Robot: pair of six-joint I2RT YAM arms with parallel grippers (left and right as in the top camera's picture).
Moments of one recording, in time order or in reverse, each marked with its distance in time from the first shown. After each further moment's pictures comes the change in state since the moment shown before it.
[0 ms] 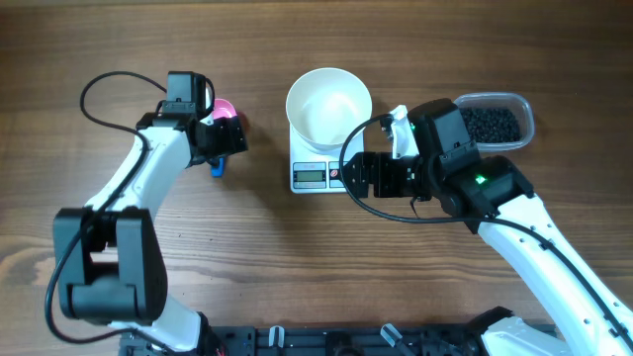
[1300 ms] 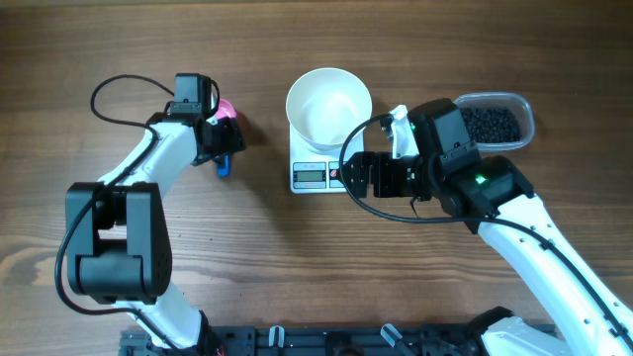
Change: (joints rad) left arm 0.000 0.098 0.000 0.102 0.005 -0.028; right arm 0.000 0.000 0.000 0.002 0.000 0.000
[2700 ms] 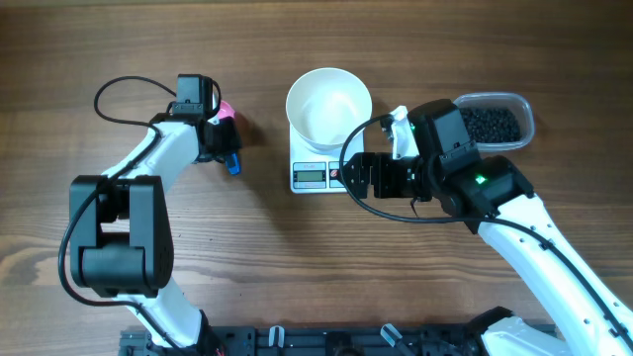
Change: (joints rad) left arm 0.000 0.032 0.000 0.029 0.014 -0.011; right arm 0.000 0.000 0.000 -0.012 0.000 0.011
